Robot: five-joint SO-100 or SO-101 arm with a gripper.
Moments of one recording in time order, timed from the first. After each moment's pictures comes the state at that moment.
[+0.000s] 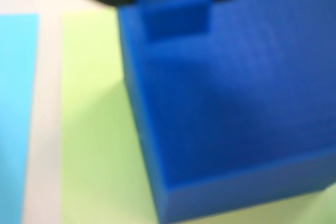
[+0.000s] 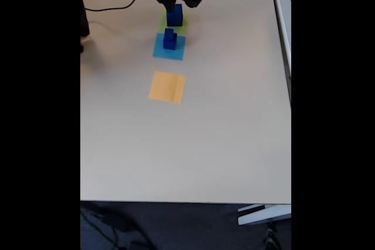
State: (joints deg) arm -11.8 79.4 84.4 69.3 109.1
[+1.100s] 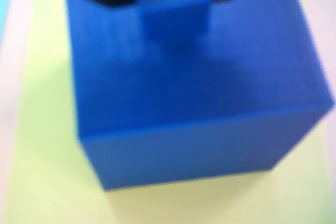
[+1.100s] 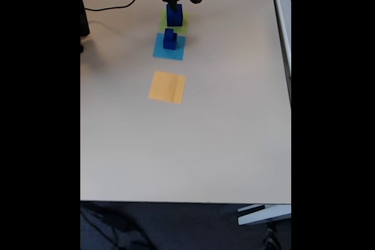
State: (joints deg) arm -13.9 74.7 78.9 69.4 105.7
